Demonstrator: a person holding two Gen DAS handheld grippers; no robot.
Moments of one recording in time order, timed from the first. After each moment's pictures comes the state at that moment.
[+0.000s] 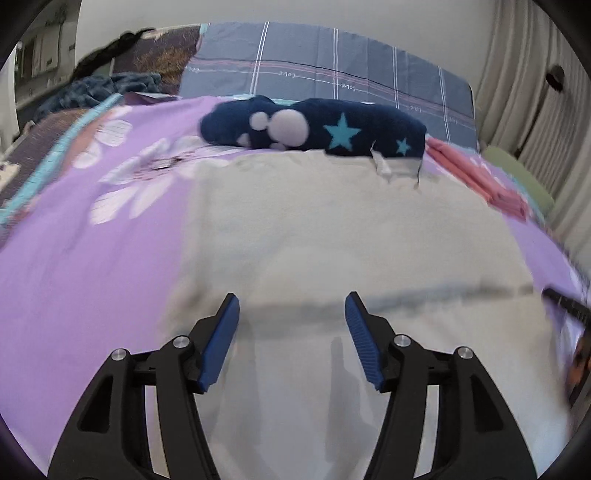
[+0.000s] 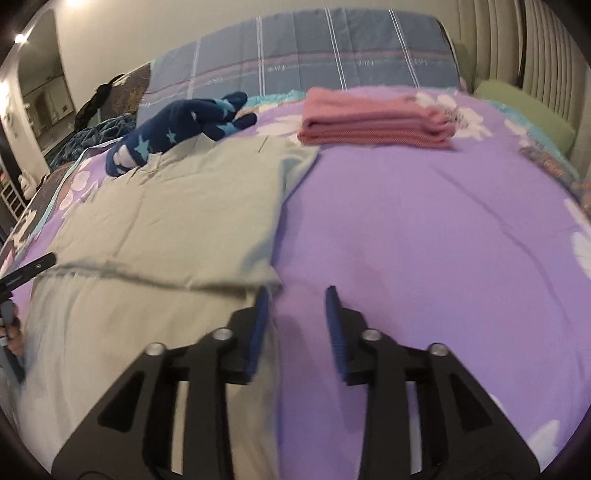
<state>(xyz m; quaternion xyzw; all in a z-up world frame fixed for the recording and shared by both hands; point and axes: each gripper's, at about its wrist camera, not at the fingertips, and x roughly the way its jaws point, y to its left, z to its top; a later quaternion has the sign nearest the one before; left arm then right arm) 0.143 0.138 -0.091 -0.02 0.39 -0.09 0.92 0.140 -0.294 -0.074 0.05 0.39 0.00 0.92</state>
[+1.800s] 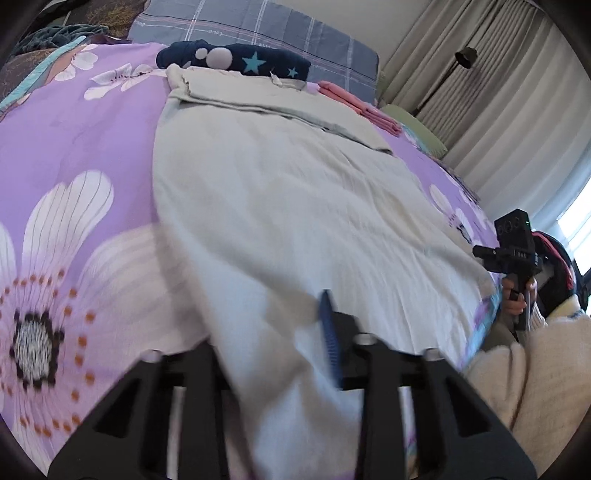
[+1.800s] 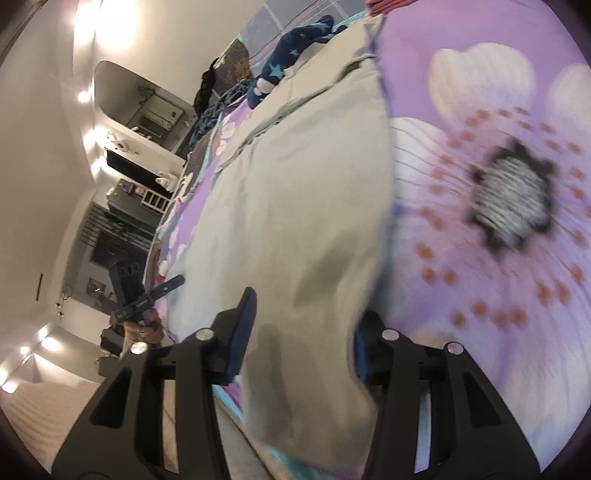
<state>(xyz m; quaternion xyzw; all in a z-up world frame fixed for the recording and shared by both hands) -0.053 0.192 -0.119 -0.09 0.44 -0.29 0.85 -0.041 -0.299 -0.105 0.28 0.46 0.28 0.79</state>
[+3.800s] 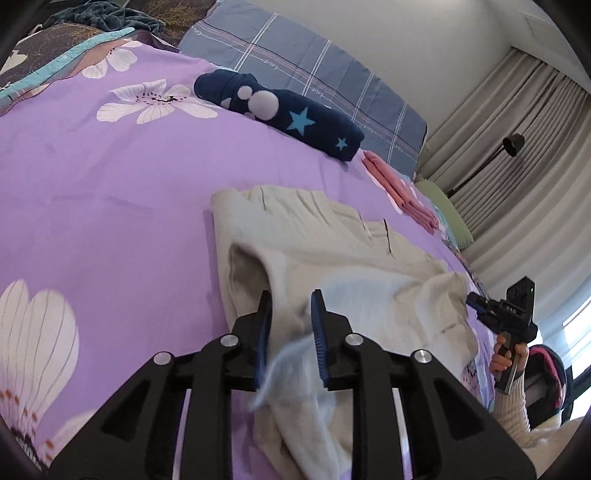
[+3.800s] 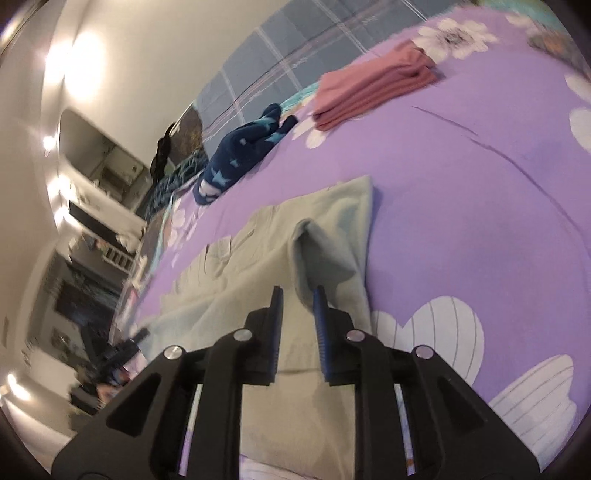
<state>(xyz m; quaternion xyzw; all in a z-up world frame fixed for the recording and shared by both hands) 0.039 0.176 -0.089 -0.21 0.40 -0.21 0.87 0.079 -0.367 -0.059 0.27 0.40 0.16 0.86</state>
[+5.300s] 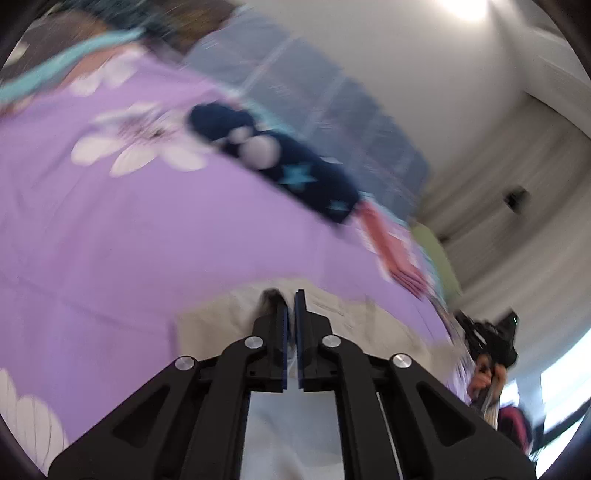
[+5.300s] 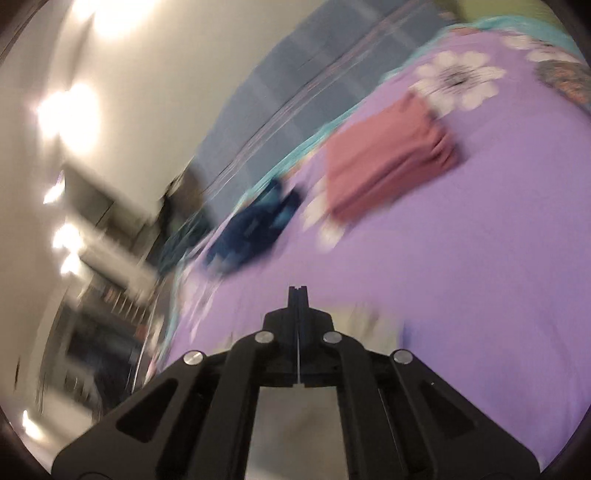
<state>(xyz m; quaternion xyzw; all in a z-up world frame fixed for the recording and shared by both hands) 0.144 0.182 -0.057 -0.30 0.39 -0.17 0.85 0.190 -0.415 -0.013 0.35 0.34 0.06 0.87</state>
